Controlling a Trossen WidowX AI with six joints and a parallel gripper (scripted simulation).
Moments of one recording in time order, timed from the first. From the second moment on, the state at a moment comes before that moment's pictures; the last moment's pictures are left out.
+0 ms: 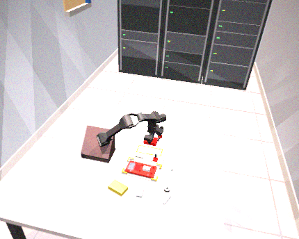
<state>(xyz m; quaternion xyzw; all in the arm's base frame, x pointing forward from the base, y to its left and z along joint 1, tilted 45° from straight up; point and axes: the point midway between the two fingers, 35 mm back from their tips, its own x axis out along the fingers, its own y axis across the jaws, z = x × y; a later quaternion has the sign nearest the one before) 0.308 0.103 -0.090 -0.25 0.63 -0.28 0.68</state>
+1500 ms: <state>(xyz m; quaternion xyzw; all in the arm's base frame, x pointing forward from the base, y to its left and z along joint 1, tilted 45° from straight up) 0.310 0.083 -0.111 -0.25 0.63 -0.28 0.68</state>
